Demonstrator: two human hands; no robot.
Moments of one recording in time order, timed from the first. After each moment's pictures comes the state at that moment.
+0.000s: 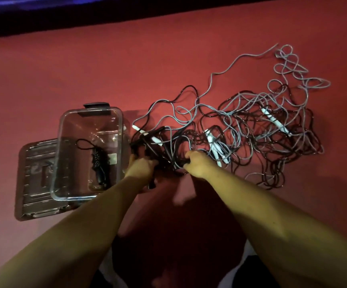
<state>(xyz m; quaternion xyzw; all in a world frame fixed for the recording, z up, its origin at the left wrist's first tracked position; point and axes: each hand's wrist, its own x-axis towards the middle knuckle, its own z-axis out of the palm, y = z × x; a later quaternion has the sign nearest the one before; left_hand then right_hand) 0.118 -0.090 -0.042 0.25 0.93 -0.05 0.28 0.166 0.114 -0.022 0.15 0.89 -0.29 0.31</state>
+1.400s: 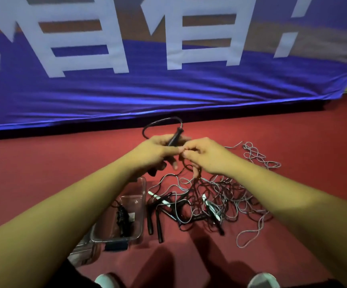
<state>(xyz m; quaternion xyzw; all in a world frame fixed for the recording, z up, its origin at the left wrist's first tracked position) 0.143 -0.077 0.362 0.23 0.73 0.57 0.30 0.194 0.101 0.349 -0.07 0.89 -0.44 0.05</state>
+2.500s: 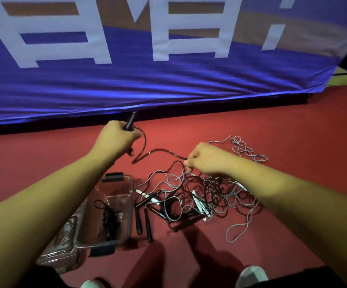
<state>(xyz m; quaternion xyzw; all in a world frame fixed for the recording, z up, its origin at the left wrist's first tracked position) 0.100 -0.092 0.362 0.07 0.90 0.43 0.05 0.195 0.119 0.353 0.06 0.94 -0.30 0.16</state>
